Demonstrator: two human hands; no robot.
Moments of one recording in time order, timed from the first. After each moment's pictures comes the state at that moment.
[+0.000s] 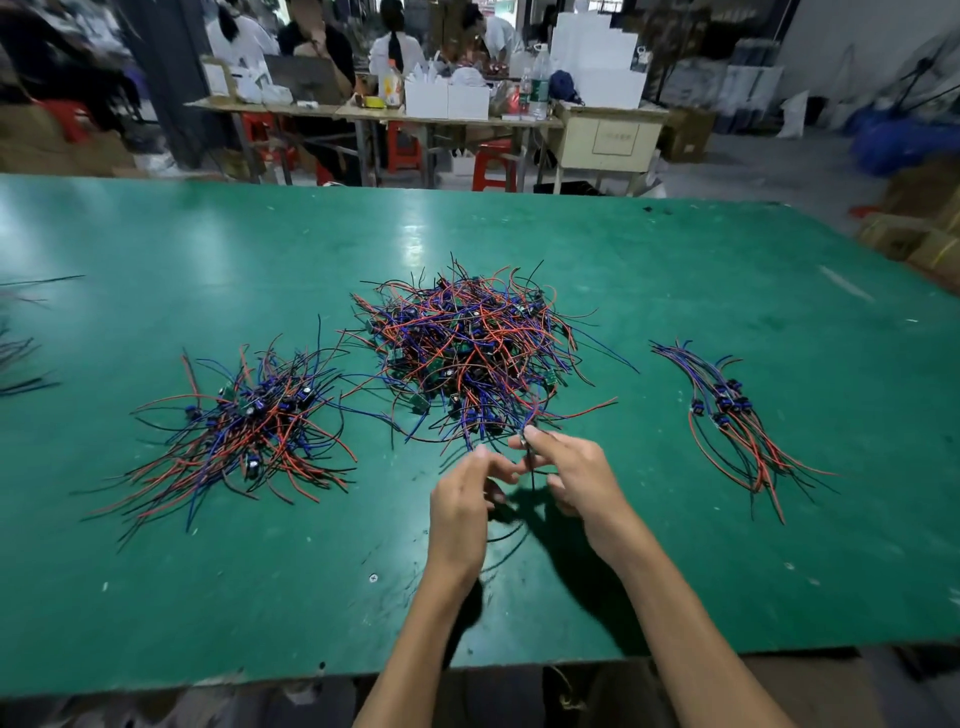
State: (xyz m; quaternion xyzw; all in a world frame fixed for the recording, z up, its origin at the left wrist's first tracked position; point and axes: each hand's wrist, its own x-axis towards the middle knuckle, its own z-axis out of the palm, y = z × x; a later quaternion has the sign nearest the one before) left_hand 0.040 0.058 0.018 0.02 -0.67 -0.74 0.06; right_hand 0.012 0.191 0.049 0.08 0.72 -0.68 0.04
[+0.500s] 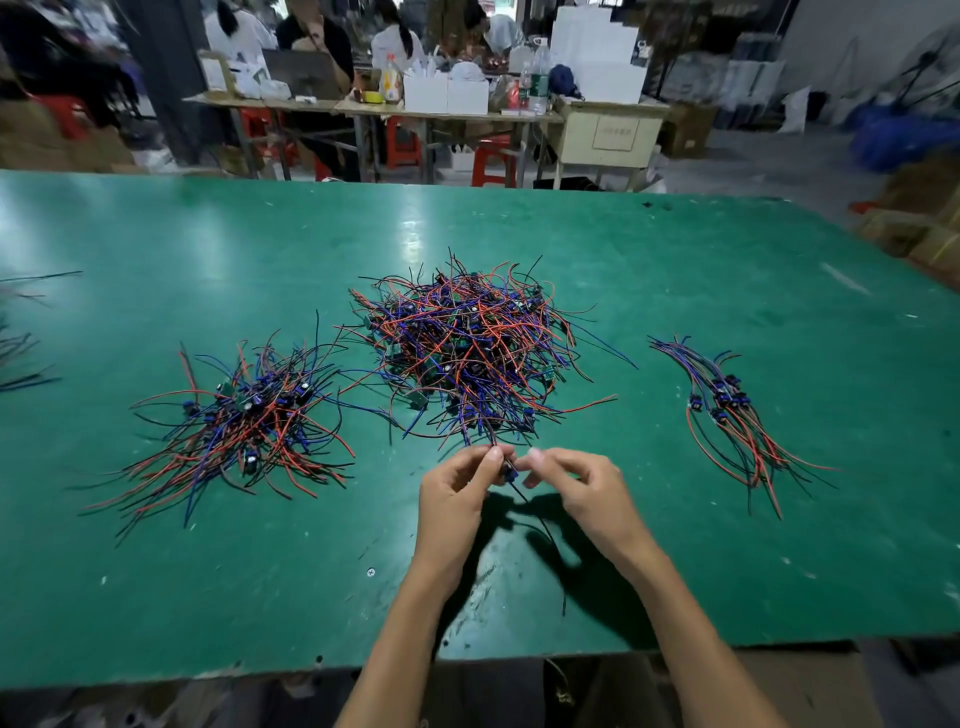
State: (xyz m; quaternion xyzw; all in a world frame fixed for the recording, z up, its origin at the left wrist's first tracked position) left_hand 0.043 0.056 0.023 0.03 -0.61 -0.79 0.05; right_hand 0.029 0.214 0.028 -0.08 0.82 -0.57 -0.02
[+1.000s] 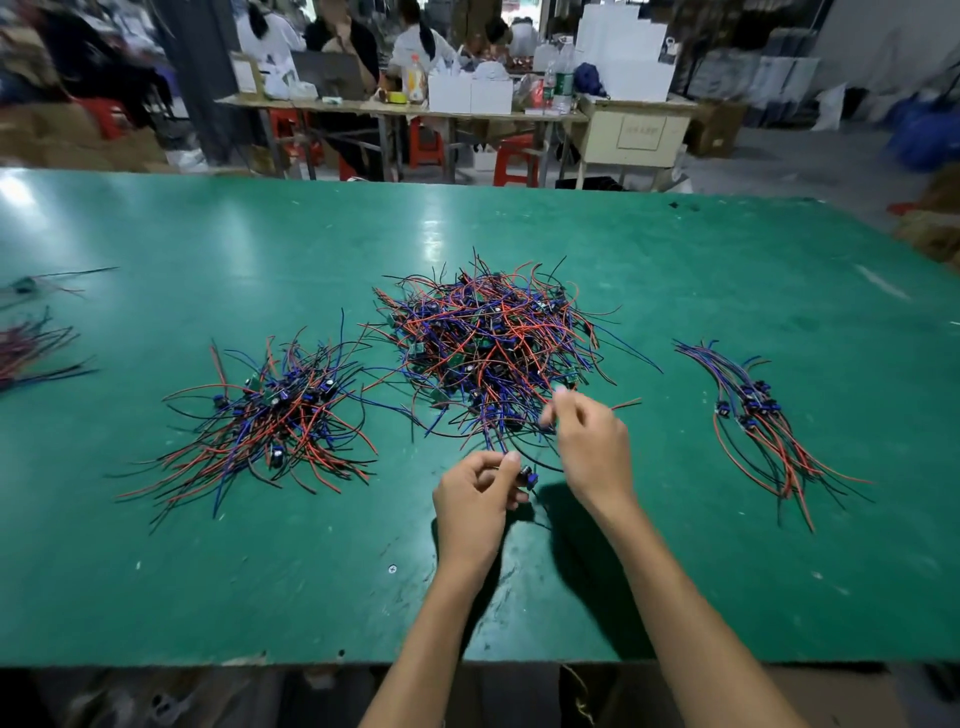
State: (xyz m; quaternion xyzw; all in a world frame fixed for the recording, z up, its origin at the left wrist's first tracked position) left_hand 0.035 0.058 0.007 0.11 -0.65 -0.75 0.07; right_hand -0.005 0.172 0.063 0.05 0.87 -0.46 -0.14
